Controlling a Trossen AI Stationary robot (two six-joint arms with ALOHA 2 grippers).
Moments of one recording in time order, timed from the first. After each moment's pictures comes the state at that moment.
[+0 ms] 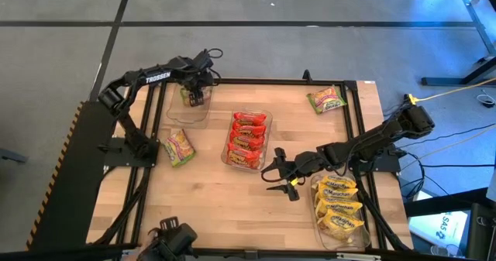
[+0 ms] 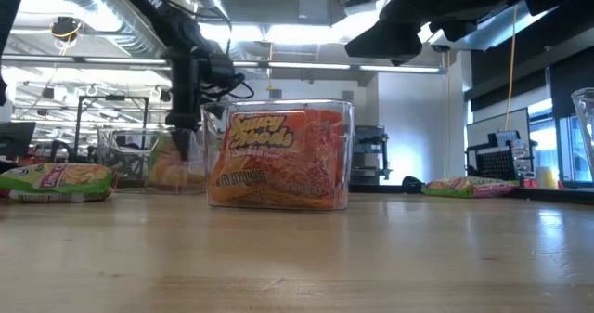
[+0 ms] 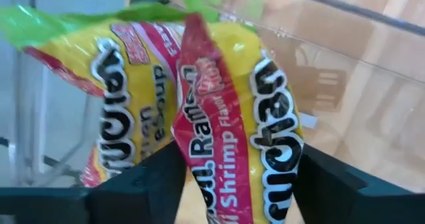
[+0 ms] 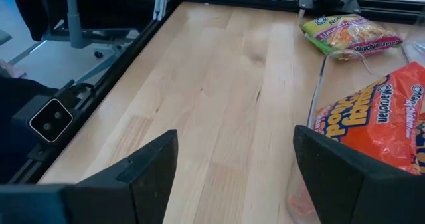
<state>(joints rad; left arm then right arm) 0.86 1.69 1.19 -0.83 -0.17 0.60 0.33 1.46 0.73 0.30 0.03 0.04</state>
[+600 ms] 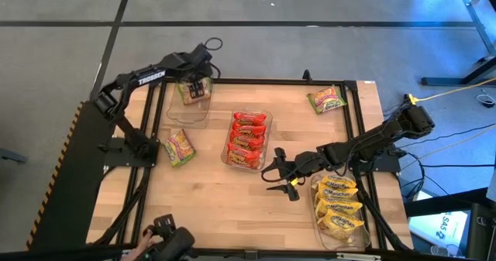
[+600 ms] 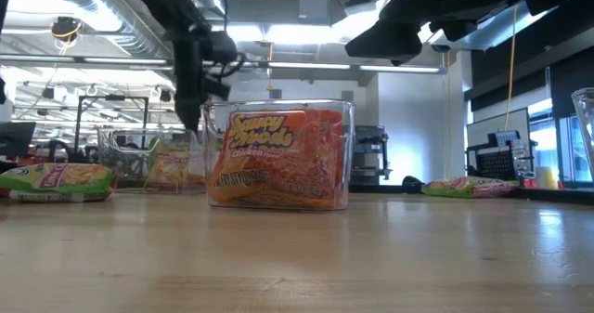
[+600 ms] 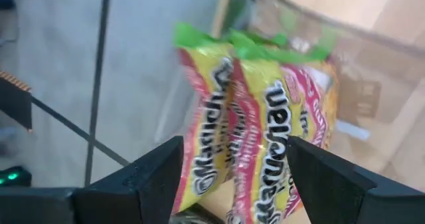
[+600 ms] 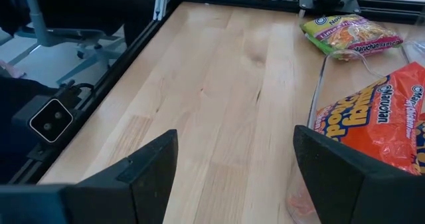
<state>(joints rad) 0.84 1.62 1.24 -0.81 -0.32 0.57 0.33 1.46 0.73 0.30 0.03 0.04</state>
